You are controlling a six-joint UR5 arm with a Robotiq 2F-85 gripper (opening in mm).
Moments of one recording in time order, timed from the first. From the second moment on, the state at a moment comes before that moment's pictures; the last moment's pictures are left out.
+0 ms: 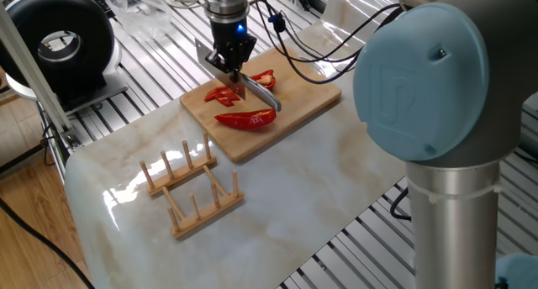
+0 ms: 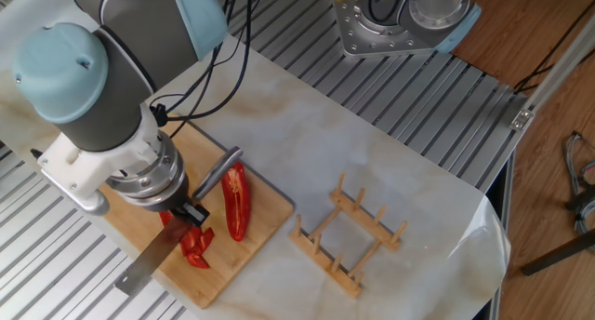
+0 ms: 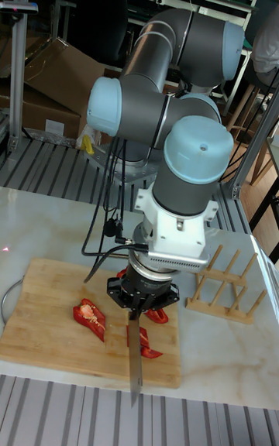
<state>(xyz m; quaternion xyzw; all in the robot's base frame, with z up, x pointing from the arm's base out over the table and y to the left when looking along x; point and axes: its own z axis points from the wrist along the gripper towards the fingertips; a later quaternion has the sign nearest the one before) 0.673 0.036 0.073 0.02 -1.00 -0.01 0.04</state>
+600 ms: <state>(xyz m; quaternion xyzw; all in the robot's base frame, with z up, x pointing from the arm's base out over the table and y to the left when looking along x) 0.673 0.045 0.080 0.04 -1.00 -0.02 0.05</state>
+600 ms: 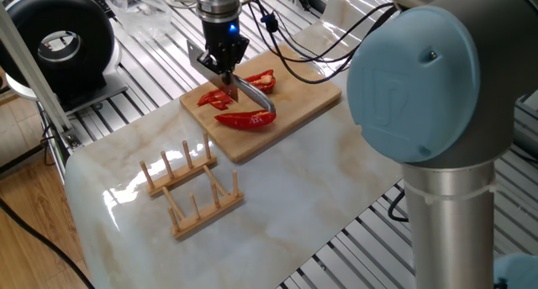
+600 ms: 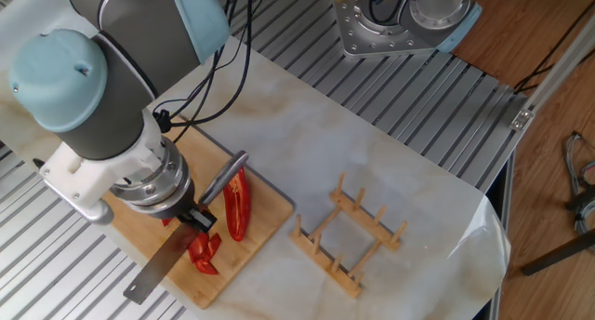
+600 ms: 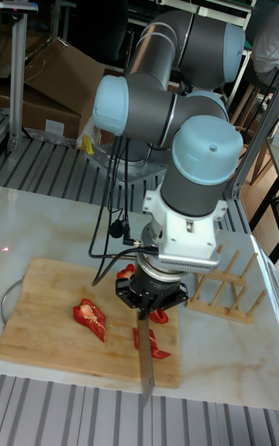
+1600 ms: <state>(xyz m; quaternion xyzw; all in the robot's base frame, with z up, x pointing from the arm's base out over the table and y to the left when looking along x) 0.666 -0.011 0.101 0.09 -1.00 0.03 0.00</state>
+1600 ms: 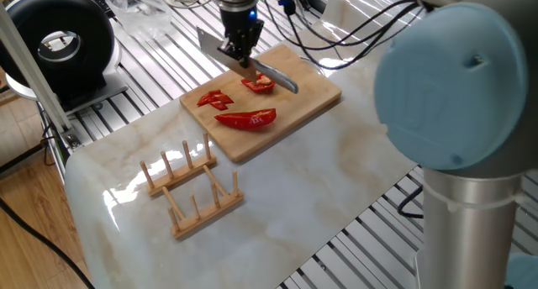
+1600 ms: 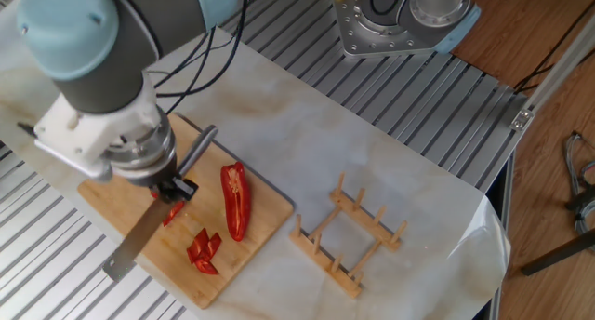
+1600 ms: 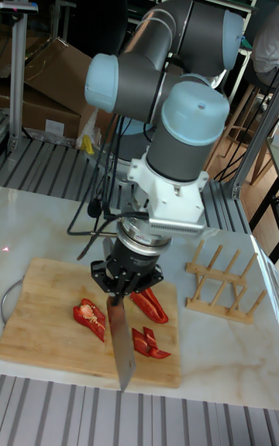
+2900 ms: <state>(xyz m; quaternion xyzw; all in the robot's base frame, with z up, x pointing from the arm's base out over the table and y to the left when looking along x) 0.642 -0.032 0.087 -0.05 -1.00 0.02 0.00</state>
